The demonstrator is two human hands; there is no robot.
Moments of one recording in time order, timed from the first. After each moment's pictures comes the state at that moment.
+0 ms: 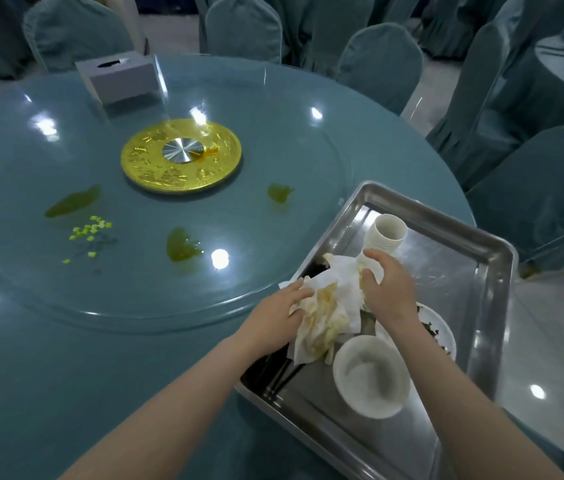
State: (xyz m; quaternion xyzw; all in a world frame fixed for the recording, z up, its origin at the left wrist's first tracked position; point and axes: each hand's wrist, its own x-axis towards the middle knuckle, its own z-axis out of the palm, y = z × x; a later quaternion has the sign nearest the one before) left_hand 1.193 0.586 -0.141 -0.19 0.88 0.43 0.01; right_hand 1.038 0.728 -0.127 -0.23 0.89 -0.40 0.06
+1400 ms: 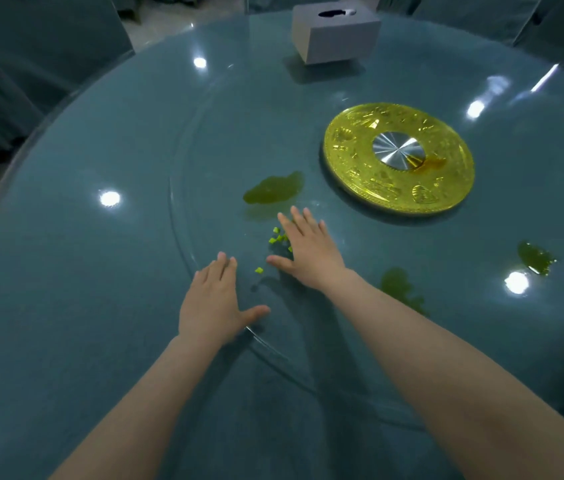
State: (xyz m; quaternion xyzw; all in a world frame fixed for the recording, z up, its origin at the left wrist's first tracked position) left_hand 1.419 0.265 -0.216 -0.54 0.83 0.16 0.02; right_hand 1.218 0.248 -0.228 -0.67 0.73 -0.04 0.14
